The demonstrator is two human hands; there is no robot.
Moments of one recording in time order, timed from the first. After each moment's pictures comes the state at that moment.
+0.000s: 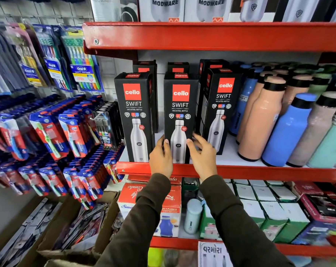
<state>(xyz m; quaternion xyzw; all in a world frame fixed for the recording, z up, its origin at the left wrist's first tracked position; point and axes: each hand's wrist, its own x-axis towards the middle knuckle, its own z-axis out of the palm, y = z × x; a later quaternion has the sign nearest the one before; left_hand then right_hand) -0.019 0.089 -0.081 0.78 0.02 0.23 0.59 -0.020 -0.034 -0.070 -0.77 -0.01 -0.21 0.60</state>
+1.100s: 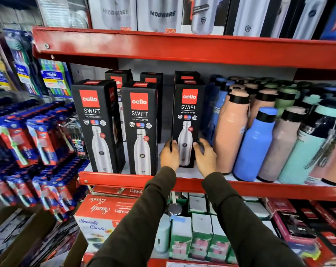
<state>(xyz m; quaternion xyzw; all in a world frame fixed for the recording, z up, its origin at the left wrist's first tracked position) 0.041 -0.049 -0.070 0.71 0.03 0.13 0.69 0.036 -0.163 -0.068 -0.80 0.03 -0.19 0.57</state>
